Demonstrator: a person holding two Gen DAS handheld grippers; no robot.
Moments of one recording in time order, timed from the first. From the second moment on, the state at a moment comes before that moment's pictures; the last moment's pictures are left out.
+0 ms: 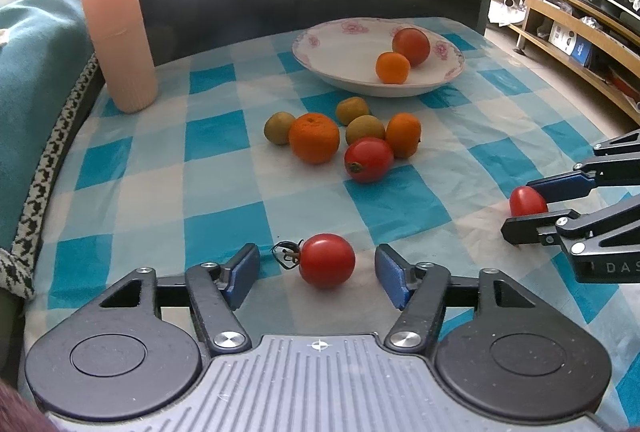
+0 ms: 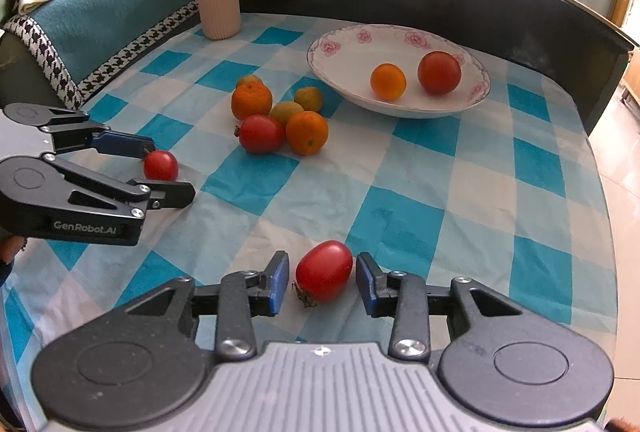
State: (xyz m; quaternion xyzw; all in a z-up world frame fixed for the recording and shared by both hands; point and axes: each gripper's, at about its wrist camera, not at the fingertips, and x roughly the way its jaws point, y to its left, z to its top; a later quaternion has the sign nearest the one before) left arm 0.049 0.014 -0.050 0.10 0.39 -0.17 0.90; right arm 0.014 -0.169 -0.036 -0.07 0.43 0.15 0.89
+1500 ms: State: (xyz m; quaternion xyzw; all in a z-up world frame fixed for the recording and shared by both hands) left arm 0.058 -0.013 -0.038 0.10 0.40 -0.17 0.89; right arm 0.020 -0.163 -0.022 -0.06 0.42 0.14 0.89
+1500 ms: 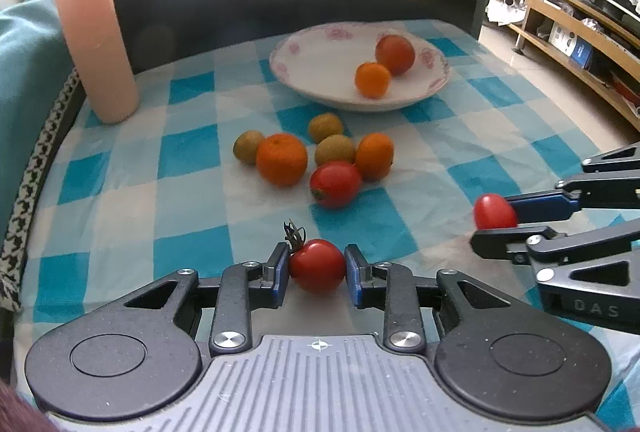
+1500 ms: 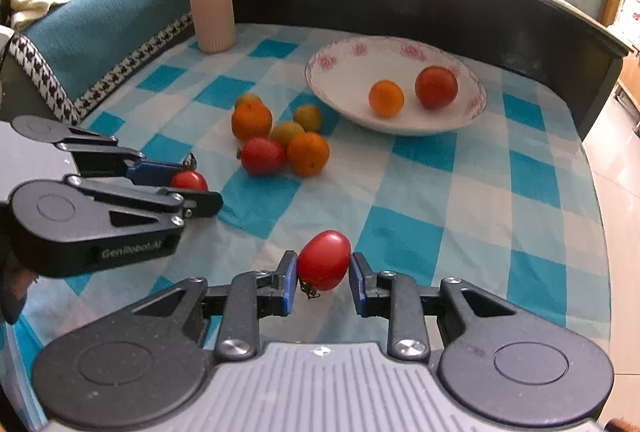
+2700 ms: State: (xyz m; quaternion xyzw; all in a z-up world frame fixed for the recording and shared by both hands) left arm 0.156 -0.068 -0.007 0.07 0.37 -0.19 0.91; right arm 0.132 -0.202 0.001 -0.01 0.38 0.08 0.92
